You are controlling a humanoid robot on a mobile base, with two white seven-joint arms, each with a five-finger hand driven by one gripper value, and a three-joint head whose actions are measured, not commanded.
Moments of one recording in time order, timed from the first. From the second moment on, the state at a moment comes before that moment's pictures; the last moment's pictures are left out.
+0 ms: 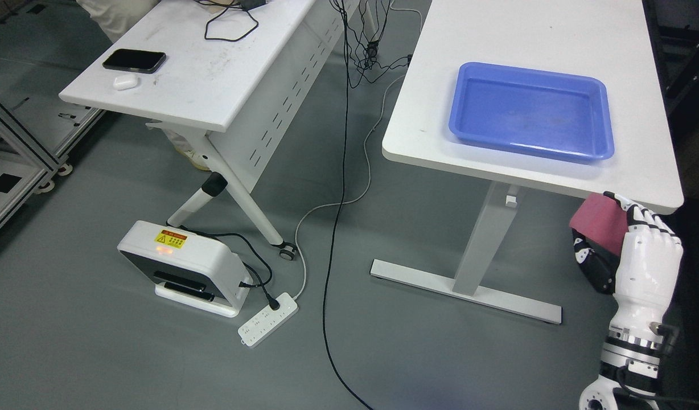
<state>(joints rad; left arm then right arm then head) -0.07 0.00 0.09 0.00 0.00 -0.10 -0.08 0.15 0.00 0.00 -1.72 1.08 -0.10 -0.48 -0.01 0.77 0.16</state>
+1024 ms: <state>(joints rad) -0.07 0.00 0.09 0.00 0.00 -0.10 -0.08 0.15 0.00 0.02 -1.72 1.09 -0.11 -0.44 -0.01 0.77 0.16</state>
